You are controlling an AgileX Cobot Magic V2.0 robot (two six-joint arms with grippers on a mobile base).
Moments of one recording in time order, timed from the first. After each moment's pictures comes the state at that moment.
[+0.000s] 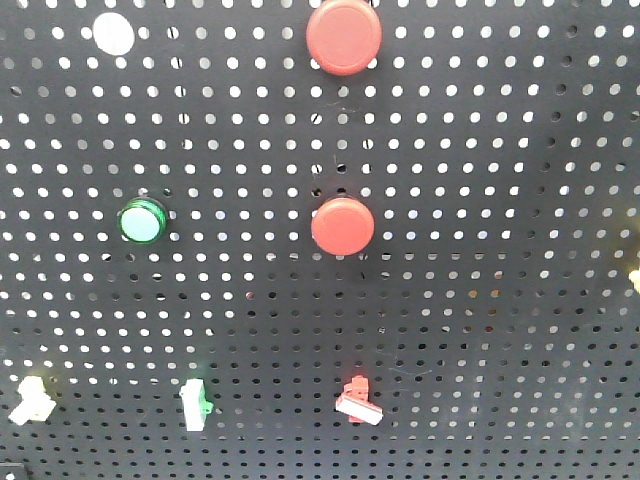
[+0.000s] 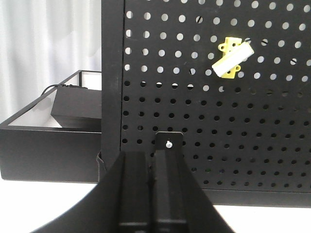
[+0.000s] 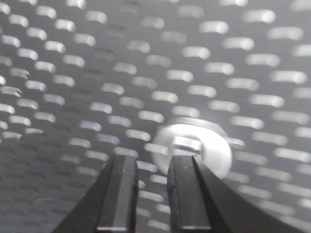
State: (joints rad) left arm -0.03 -0.02 0.03 -0.12 0.04 0.03; right arm 0.13 0.95 -1.53 0.17 0.68 -0.71
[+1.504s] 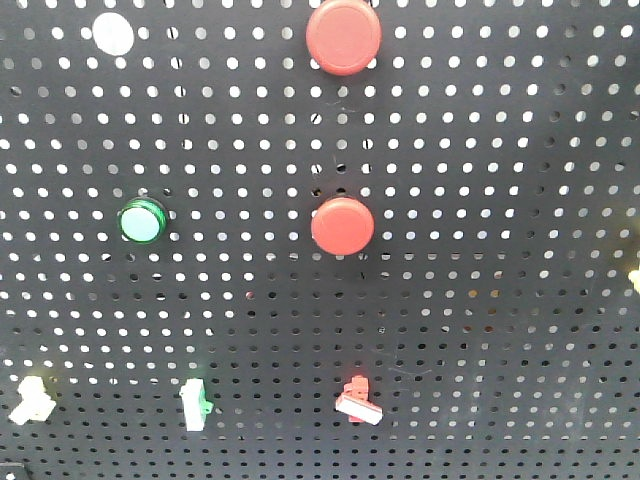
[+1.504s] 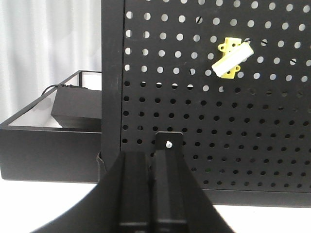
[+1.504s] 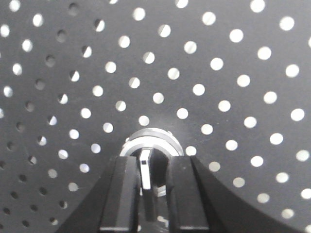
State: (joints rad) left arm -0.03 -0.02 0.03 -0.12 0.04 0.03; right arm 0.13 1.02 -1.53 0.10 0.60 -0.61
